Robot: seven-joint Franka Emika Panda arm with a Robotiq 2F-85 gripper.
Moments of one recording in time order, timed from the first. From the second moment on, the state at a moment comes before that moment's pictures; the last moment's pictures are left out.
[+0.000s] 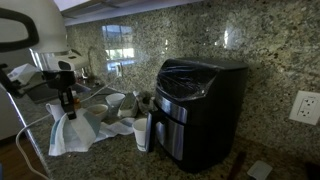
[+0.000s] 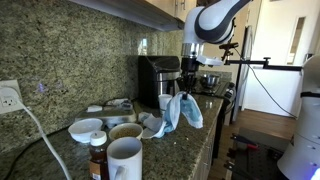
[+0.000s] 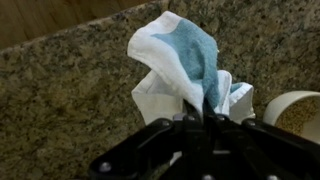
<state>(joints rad) 0.06 -0.31 -0.06 -2.65 0.08 2.40 0.19</state>
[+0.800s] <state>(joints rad) 0.06 -0.05 0.00 -2.75 0.10 2.68 0.21</state>
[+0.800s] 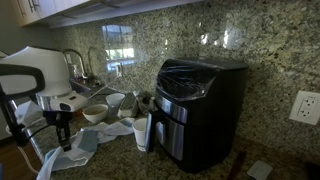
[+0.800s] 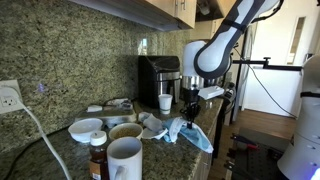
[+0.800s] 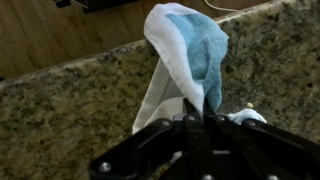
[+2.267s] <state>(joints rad) 0.03 0.28 0.20 -2.55 0.18 3.01 0.28</state>
